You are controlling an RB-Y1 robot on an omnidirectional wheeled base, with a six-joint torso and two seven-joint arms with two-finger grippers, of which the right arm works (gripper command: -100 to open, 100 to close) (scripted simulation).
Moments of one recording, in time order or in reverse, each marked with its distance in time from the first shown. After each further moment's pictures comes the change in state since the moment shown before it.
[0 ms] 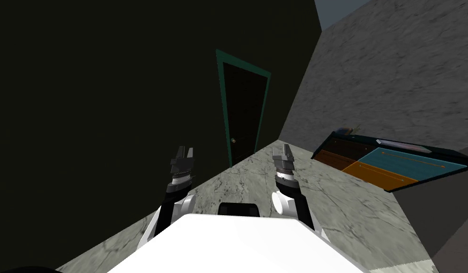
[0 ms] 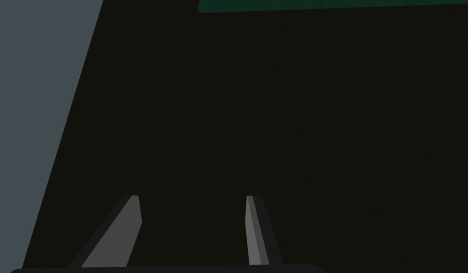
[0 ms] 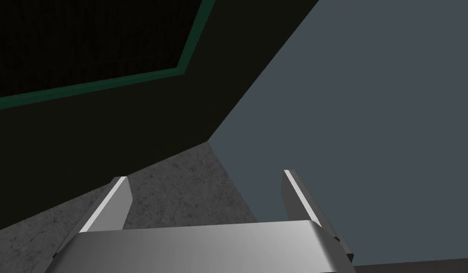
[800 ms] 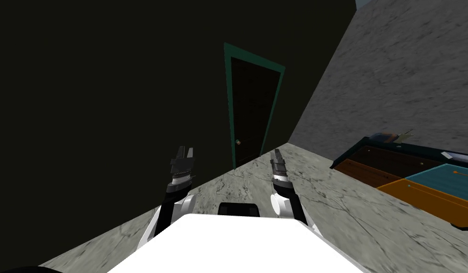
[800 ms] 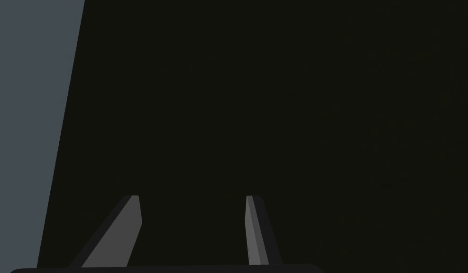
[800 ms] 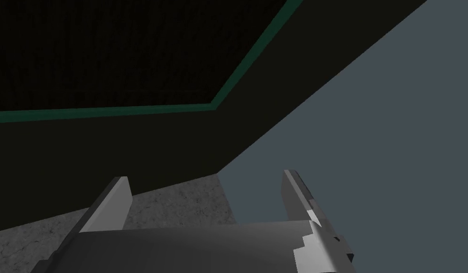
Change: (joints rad) arm -0.024 -0.046 0.009 0.159 -0.022 -0.034 0.211
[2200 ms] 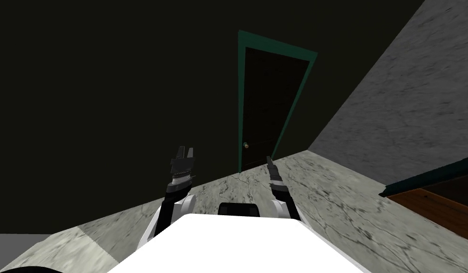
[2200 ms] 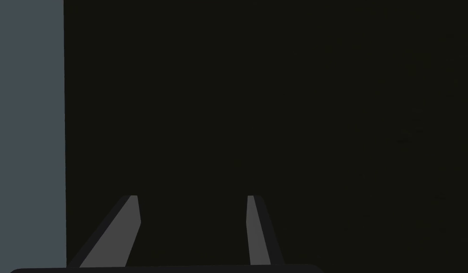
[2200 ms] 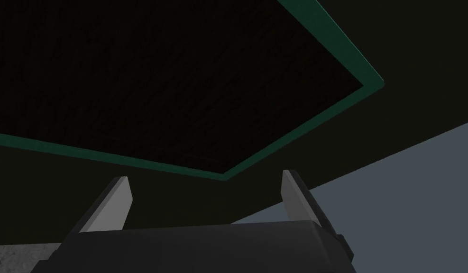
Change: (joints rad) arm -0.032 -0.058 0.019 0.247 -0.034 -0.050 0.343
